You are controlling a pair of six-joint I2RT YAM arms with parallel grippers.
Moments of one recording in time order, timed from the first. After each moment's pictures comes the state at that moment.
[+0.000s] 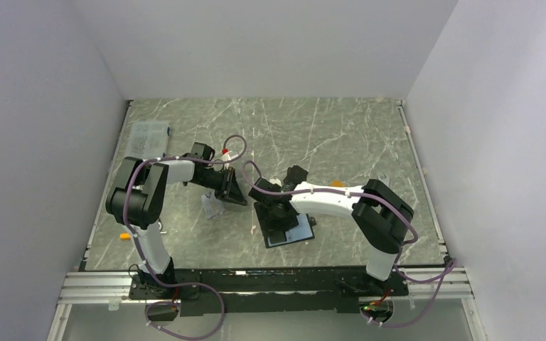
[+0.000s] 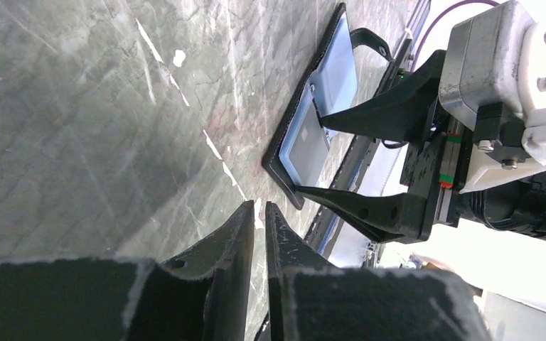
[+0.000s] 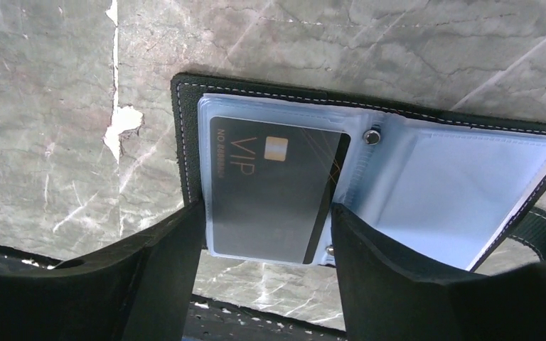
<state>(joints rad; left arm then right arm) -0.25 1.85 0.95 -0.32 1.03 -0.15 1.02 1.78 1.12 -0.66 0.08 0.71</state>
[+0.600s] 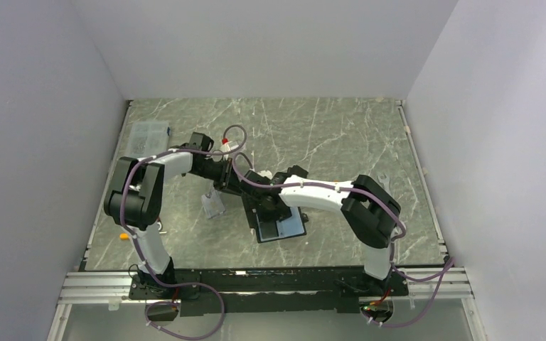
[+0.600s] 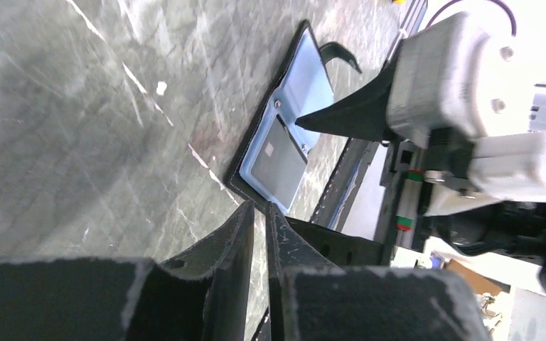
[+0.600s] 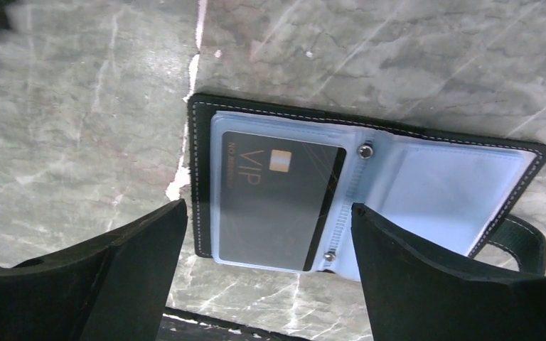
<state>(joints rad) -0.24 1.83 1.05 -0.45 1.03 -0.07 1.01 1.87 1.28 -0.69 0.12 0.71</state>
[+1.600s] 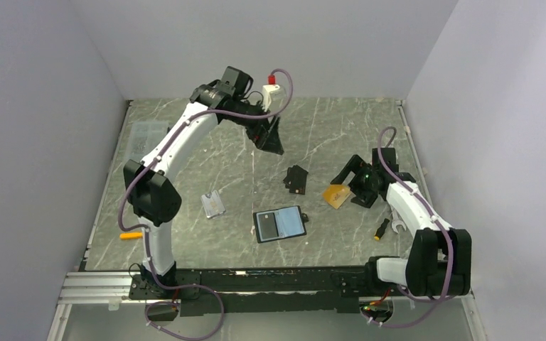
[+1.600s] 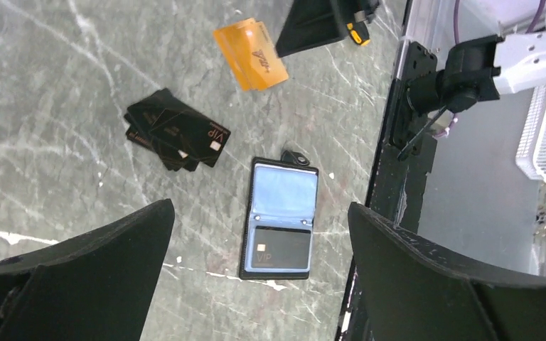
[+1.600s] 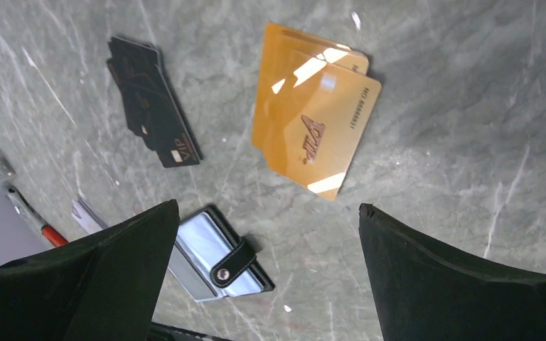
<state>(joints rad) -0.48 1.96 2.03 -0.98 0.86 0.23 0.02 1.25 0.75 -0.50 -0.25 0.70</state>
